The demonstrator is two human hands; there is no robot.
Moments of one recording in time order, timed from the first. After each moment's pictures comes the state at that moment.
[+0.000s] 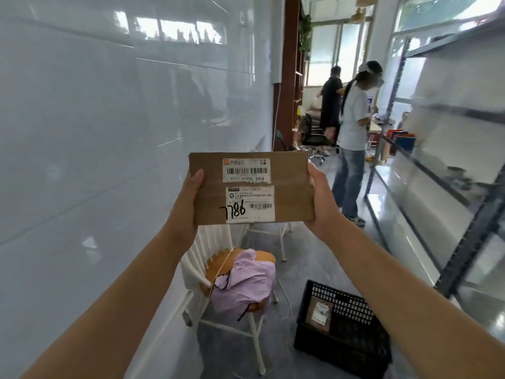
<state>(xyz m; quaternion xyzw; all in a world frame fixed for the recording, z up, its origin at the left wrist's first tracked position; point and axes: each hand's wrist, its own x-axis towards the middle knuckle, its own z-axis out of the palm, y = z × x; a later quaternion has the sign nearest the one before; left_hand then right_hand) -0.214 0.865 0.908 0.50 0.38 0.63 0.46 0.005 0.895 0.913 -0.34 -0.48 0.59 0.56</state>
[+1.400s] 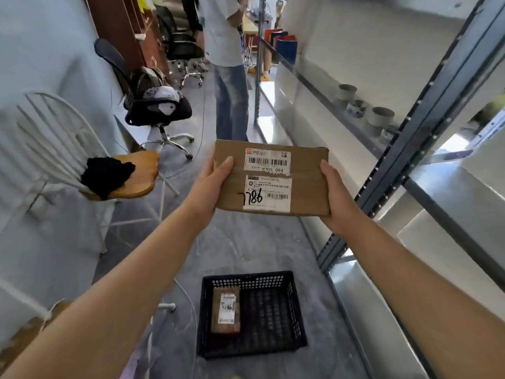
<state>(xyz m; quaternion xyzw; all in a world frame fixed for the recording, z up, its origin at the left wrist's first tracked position) 0.241 1.383 0.738 0.54 0.35 0.38 0.66 0.440 1.281 0.735 -0.58 -0.25 0.48 0.61</state>
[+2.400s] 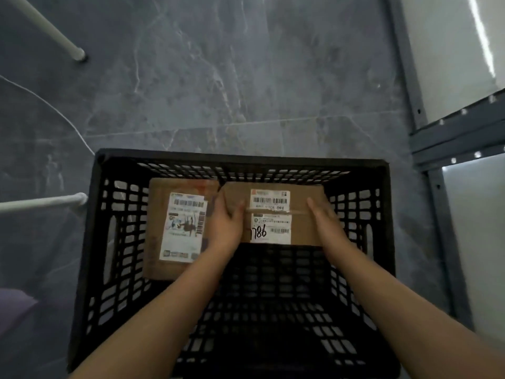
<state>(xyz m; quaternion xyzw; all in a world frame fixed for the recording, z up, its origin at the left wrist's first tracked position) 0.320 1.398 -0.074 0.49 0.70 0.12 0.51 0.500 1.332 -0.089 -0.77 -0.07 0.54 0.32</state>
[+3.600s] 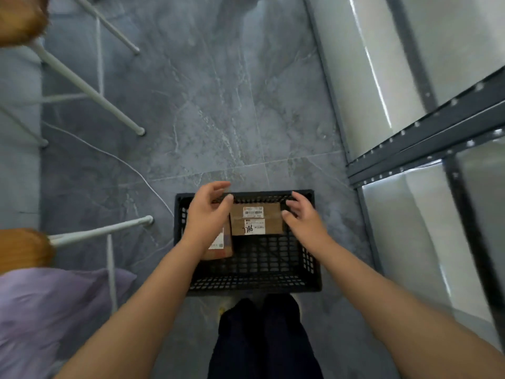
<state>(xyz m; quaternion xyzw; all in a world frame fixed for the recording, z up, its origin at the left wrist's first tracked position) 0.290 1.428 0.282 0.58 0.58 0.19 0.53 0.477 1.336 0.242 -0.76 -0.25 0.53 0.29</state>
